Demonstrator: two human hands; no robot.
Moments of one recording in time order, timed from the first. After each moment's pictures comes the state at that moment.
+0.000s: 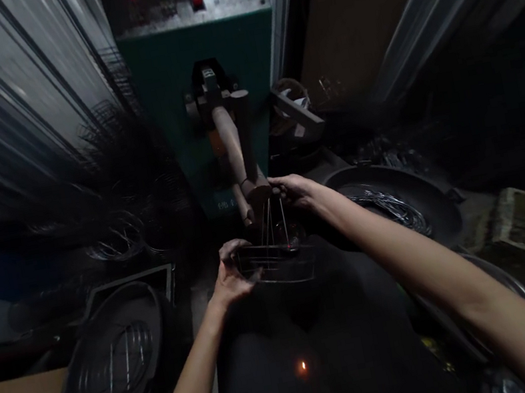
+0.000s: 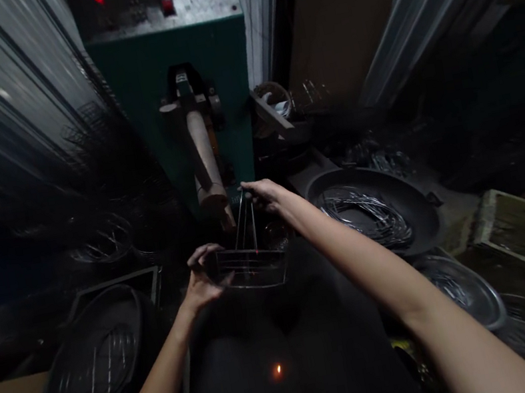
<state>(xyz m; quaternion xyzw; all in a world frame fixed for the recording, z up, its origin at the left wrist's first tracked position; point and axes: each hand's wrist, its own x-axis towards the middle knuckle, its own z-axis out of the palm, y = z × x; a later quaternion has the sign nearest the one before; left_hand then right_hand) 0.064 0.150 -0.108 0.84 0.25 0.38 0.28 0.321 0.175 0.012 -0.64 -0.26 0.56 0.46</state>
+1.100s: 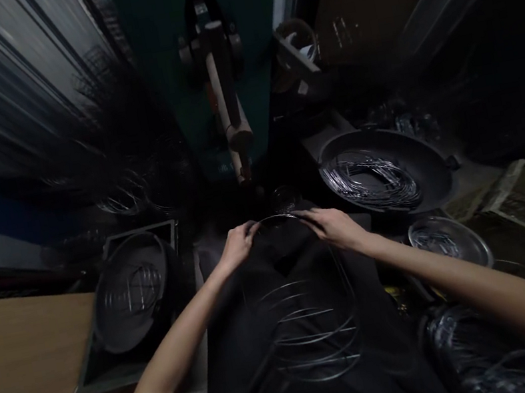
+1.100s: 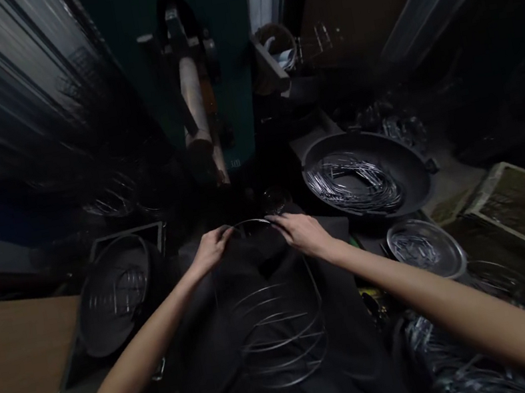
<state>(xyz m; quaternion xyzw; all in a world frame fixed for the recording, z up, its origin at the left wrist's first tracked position) 0.085 0.082 -0.074 0.77 0.40 0.14 0.48 0.311 -0.019 -0.026 -0.70 -0.69 0.20 0.05</state>
